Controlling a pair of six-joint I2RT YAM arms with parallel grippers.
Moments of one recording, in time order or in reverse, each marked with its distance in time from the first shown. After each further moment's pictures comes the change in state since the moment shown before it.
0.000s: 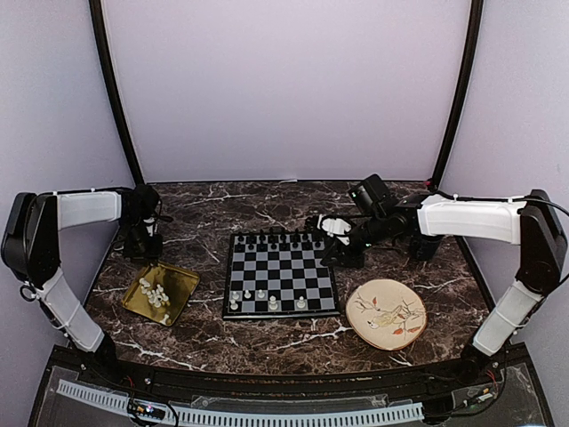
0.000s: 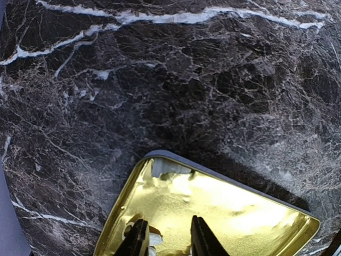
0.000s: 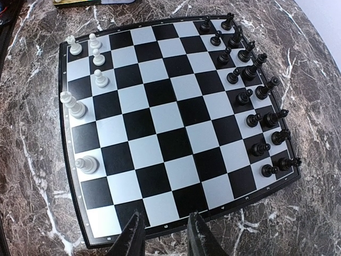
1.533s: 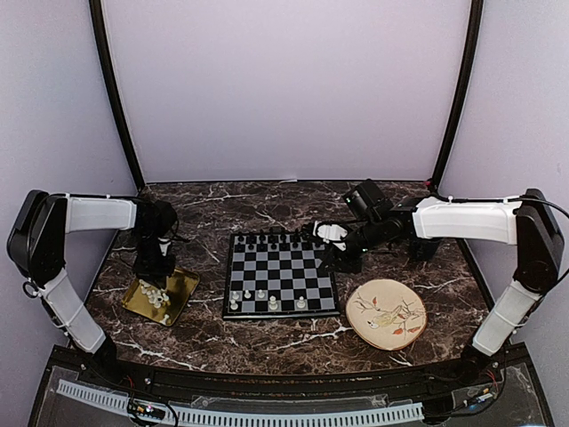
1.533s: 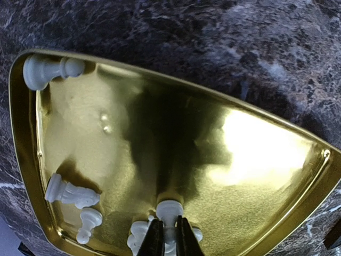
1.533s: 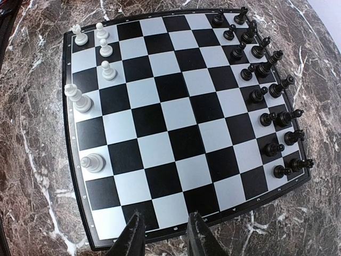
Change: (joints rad) left arm -0.130 0.024 -0.056 -0.116 0.092 -0.009; right arm 0.031 0.020 0.000 -0.013 0.026 -0.004
